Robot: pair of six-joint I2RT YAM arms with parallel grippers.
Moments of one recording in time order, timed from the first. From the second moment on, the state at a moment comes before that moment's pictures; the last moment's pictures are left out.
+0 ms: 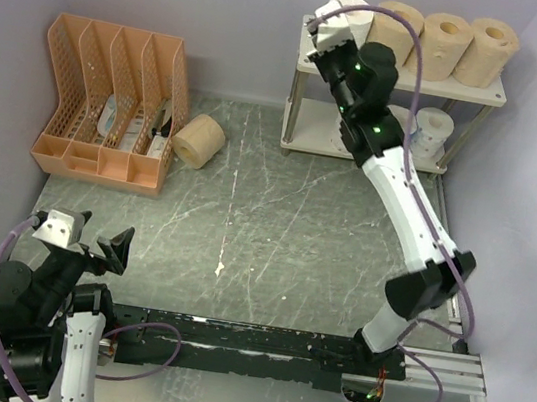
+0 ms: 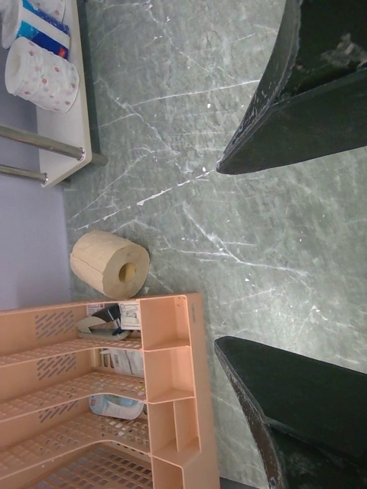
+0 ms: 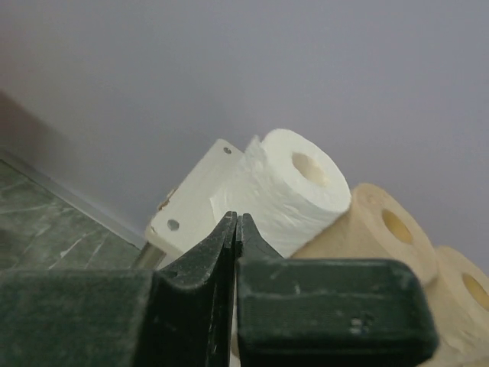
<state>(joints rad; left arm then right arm) 0.22 0.08 0.94 -0.90 0.44 -0.04 0.51 1.74 1.96 -0.09 0.14 -0.59</state>
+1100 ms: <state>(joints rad) 0.22 0.06 0.94 -0.90 0.44 -0.04 0.41 2.14 2.34 -0.06 0.25 -0.64</state>
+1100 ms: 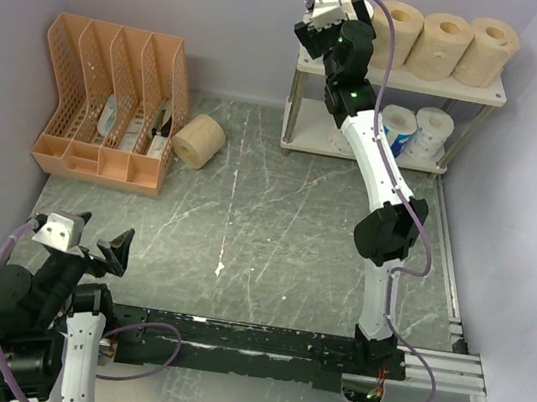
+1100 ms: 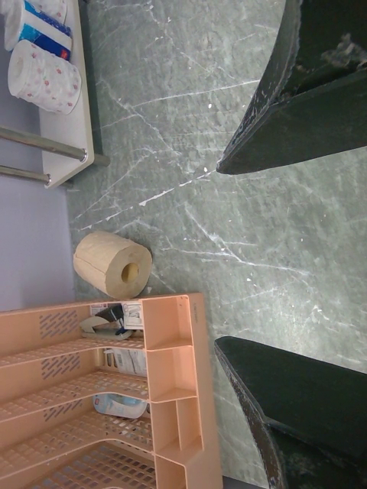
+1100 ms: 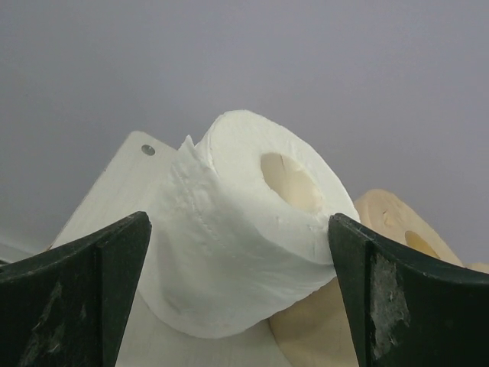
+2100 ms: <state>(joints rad) 0.22 0.05 0.94 -0.90 0.44 -0.04 0.46 1.72 1.79 -0.11 0.05 -0.42</state>
